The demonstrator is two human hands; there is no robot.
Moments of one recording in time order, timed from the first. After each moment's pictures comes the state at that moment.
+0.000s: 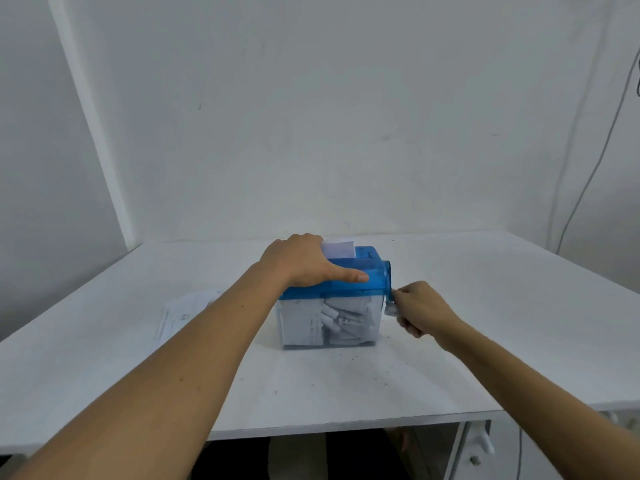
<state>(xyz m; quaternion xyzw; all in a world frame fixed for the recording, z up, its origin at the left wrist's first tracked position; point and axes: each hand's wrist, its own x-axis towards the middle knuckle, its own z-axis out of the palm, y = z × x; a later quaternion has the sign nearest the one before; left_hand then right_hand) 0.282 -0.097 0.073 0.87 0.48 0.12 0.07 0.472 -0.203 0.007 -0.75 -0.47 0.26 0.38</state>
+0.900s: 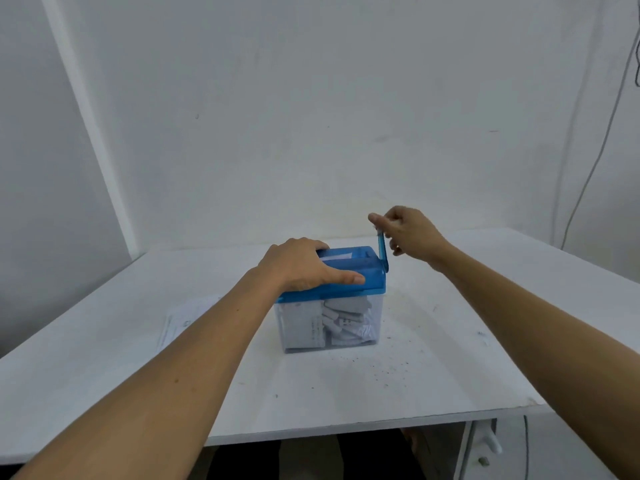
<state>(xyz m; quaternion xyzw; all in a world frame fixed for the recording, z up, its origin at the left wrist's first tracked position) 0.280 -0.101 0.073 0.86 0.48 0.13 0.09 0.505 -0.139 0.080 -0.65 -0.57 0.15 0.48</state>
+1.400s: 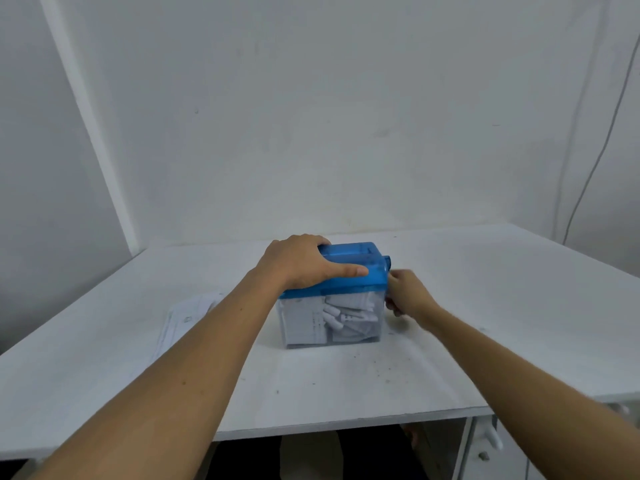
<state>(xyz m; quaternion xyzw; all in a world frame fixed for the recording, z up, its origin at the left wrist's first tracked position) 0.280 -0.106 0.073 0.87 0.47 0.15 0.08 0.488 -0.147 -0.017 -0.72 -0.49 0.25 0.42</state>
